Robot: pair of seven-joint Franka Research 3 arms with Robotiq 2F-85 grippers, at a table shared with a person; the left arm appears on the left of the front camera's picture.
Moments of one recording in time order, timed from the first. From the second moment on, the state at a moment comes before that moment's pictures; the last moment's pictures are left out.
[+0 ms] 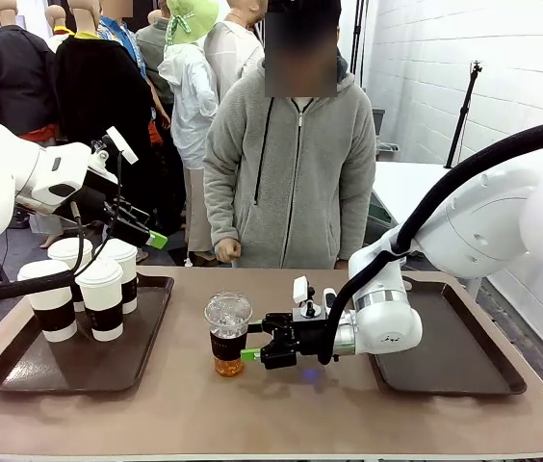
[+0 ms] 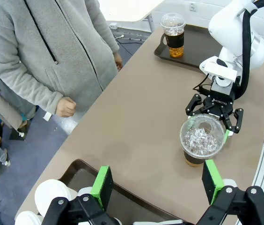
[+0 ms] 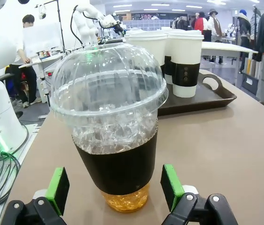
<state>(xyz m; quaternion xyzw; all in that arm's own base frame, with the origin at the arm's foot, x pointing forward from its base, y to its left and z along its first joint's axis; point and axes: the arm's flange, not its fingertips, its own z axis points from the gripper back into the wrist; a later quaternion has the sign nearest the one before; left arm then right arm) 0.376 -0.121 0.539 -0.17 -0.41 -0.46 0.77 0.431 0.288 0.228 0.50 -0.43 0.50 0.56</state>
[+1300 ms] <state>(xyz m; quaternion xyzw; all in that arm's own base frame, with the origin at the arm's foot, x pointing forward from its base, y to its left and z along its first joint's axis) 0.376 -0.121 0.539 -0.17 -0.41 -0.46 0.77 0.439 0.340 0.225 0.52 -0.41 0.50 0.56</state>
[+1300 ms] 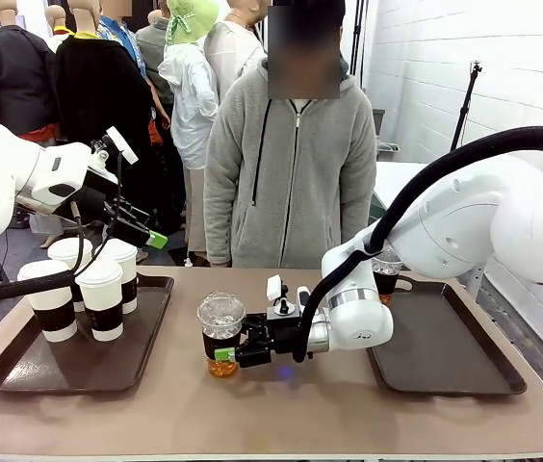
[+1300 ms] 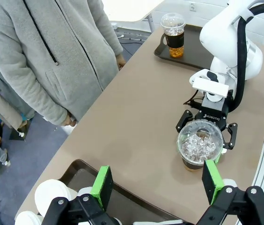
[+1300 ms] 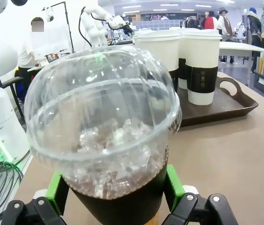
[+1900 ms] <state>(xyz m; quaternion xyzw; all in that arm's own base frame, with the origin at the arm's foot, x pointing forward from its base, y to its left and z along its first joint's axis) 0.376 -0.121 0.539 -0.17 -0.41 -0.46 0.77 0.443 0.342 0.223 0.53 -0.40 0.49 0.56</state>
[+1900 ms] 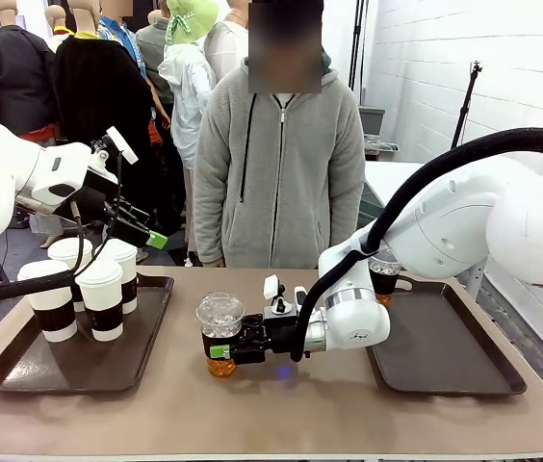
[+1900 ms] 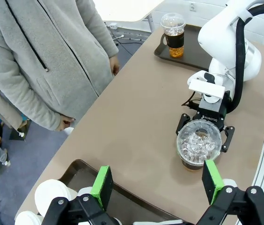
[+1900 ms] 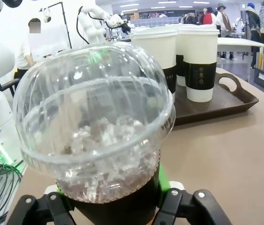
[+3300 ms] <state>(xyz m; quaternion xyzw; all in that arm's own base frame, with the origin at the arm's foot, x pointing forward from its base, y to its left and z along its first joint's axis) 0.376 -0.121 0.539 -0.17 -0.41 -0.45 0.77 0.464 0.098 0.362 0.48 -0.42 0.48 0.60</state>
